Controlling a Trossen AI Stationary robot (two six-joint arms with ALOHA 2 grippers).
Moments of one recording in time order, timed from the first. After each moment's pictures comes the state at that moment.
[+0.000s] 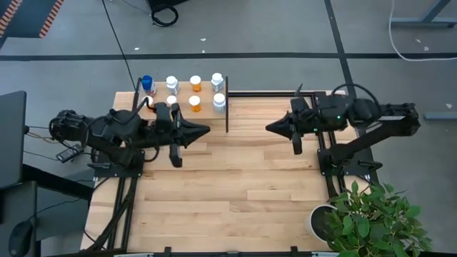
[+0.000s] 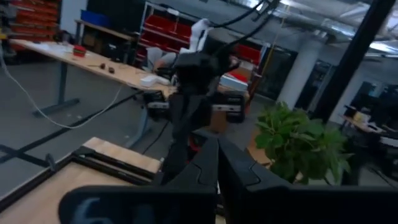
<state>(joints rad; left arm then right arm) -0.30 1.20 1.43 -0.14 -0.47 -0.30 0.16 1.09 1.39 -0.61 0.19 0.43</state>
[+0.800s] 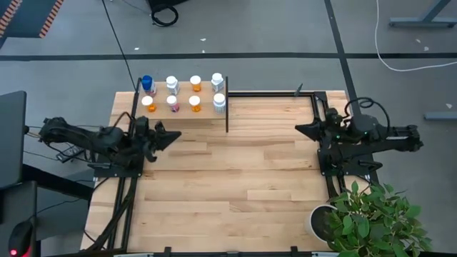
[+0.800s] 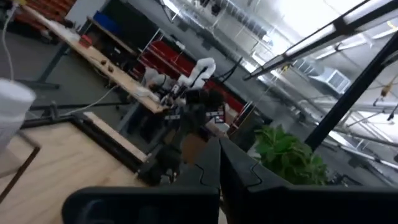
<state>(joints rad) -0.27 0.61 0.49 0.40 -0.49 -0.58 0.10 0.27 0.50 -0.21 0.28 0.75</state>
